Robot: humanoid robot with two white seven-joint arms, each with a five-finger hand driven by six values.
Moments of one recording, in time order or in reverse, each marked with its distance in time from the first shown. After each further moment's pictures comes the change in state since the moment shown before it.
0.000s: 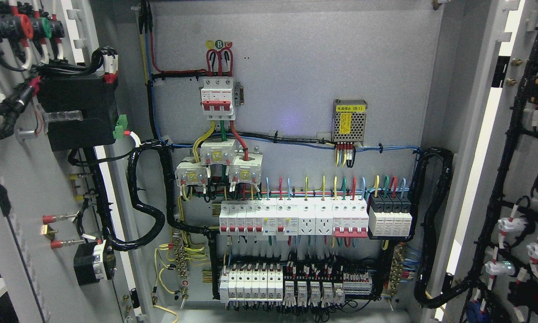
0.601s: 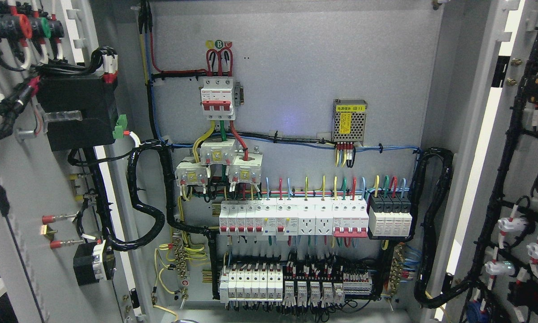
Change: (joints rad) left arm 0.109 0.004 -0.072 -0.156 -0.008 -0.008 0.003; right arm 0.124 -0.075 -0.110 0.000 -0.004 -0.177 -0.208
